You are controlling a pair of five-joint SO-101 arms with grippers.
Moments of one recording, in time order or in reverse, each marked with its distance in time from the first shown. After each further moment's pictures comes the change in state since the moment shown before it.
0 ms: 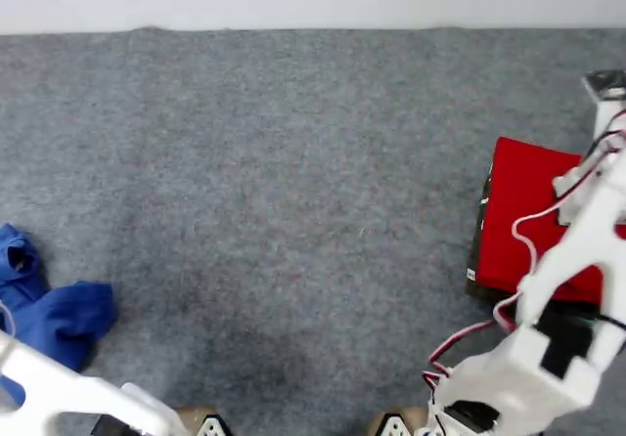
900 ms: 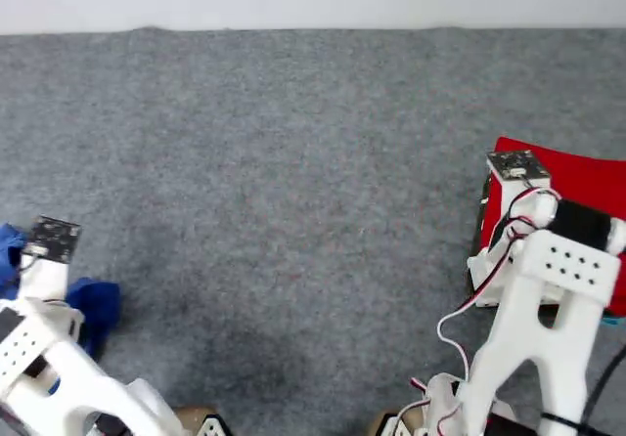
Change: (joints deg) left arm 12.2 0.0 33.6 -31.1 -11.3; right arm -10.4 -35.2 47.1 0.0 -6.2
